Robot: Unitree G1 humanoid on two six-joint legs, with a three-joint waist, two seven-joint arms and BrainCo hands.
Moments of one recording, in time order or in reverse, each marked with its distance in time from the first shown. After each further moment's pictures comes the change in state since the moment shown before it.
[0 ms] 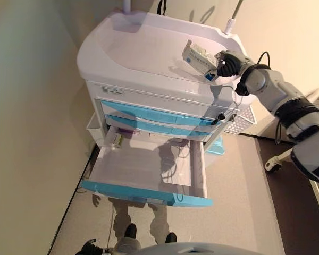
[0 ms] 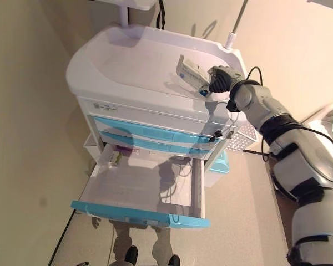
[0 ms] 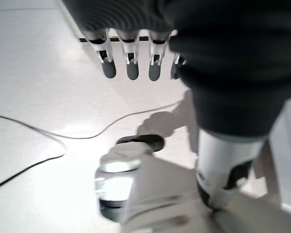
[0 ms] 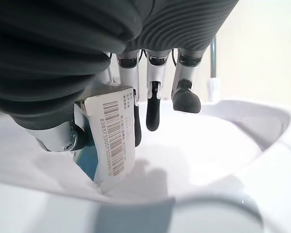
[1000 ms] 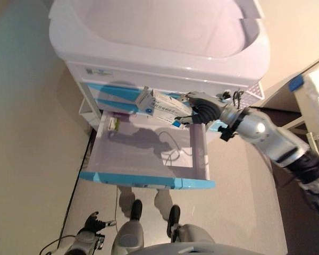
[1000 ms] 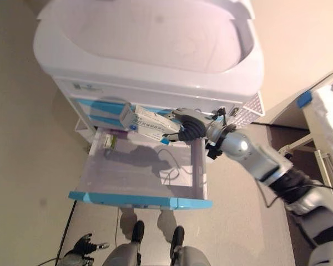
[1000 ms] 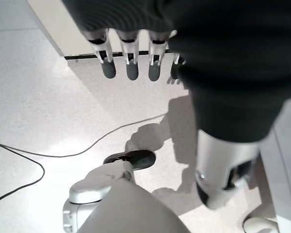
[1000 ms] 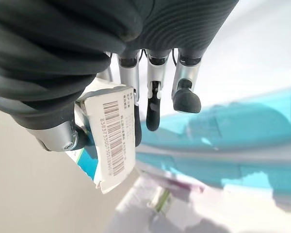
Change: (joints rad) left arm -0.070 0.005 0.073 -0.078 0.023 -0.009 0.025; right arm 0.526 -0.271 -0.243 -1.151 0.284 -0.063 0.201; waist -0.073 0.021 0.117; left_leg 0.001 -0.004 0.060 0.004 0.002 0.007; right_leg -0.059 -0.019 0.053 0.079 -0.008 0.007
